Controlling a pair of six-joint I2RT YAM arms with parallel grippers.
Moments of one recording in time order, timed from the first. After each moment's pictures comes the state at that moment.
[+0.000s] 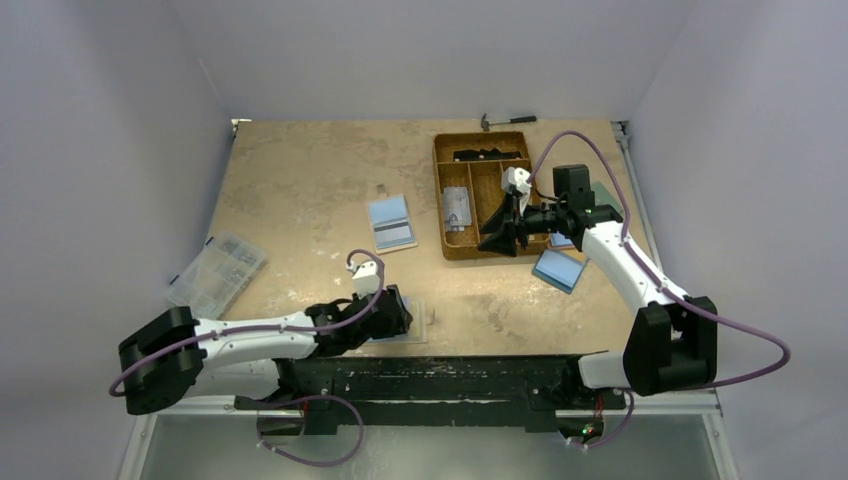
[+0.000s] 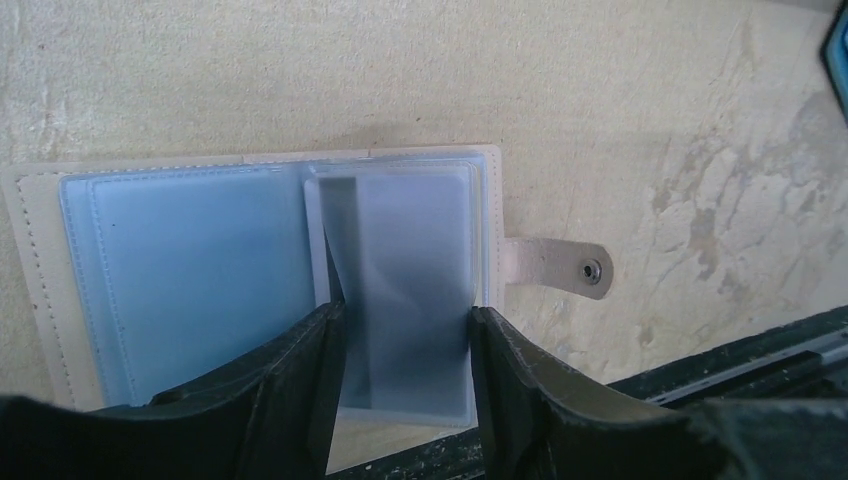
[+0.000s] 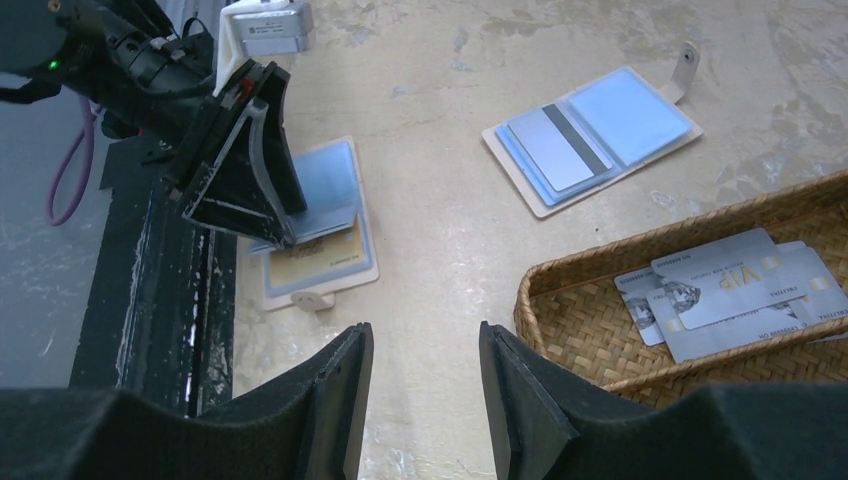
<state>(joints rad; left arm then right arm) -1.13 1.18 0.47 -0.18 -0.45 -1.14 0.17 1.36 0.99 -0.45 -1.14 -0.59</state>
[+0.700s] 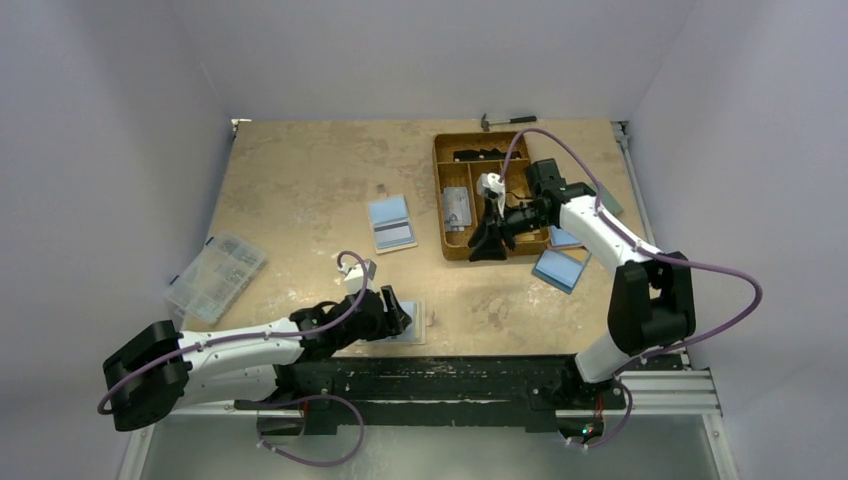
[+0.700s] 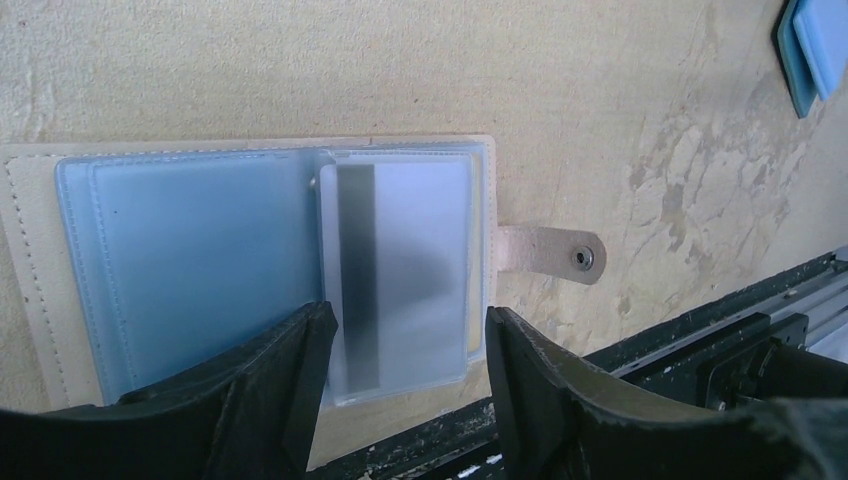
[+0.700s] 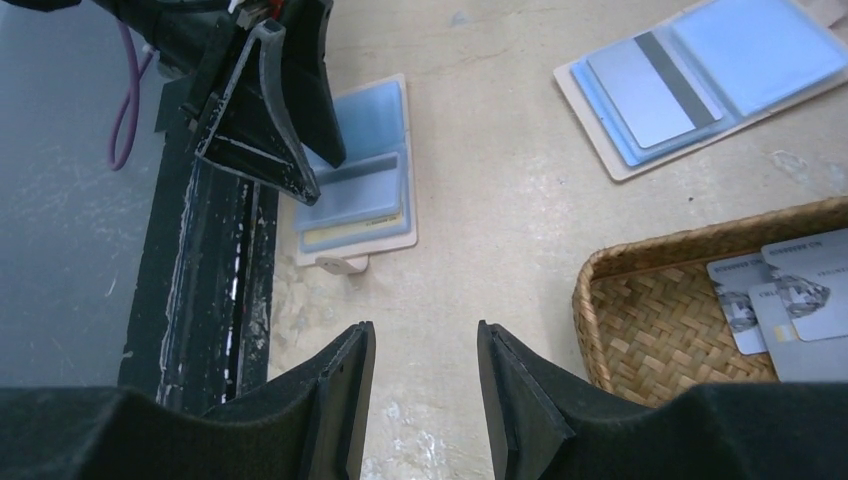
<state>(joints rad) -1.05 1.04 0.34 -0.07 -0.30 -1.11 0.24 1.58 1.16 -0.76 -1.13 -0.80</state>
